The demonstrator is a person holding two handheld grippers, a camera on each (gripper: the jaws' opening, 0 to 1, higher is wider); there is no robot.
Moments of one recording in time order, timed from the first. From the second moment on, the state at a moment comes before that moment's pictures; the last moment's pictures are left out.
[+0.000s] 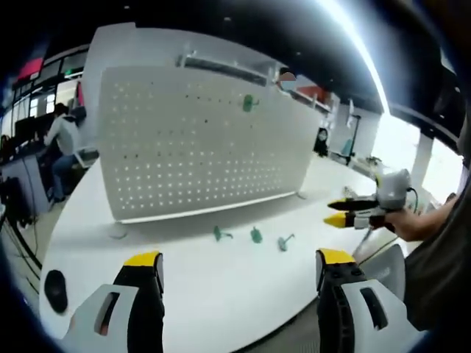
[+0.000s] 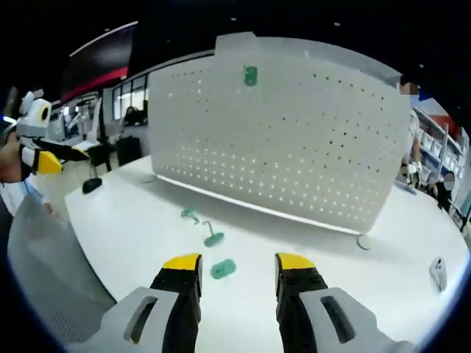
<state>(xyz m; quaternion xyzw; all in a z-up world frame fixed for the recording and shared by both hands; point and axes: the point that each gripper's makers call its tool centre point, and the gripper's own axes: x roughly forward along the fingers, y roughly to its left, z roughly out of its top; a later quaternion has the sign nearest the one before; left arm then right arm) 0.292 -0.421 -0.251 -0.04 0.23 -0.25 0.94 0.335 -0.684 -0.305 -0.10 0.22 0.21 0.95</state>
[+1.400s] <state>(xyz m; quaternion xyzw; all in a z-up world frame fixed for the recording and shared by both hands) 0.265 -0.438 -0.312 -0.06 0.34 -0.27 0.90 0.315 -0.660 -0.371 -0.21 0.30 0.38 0.85</state>
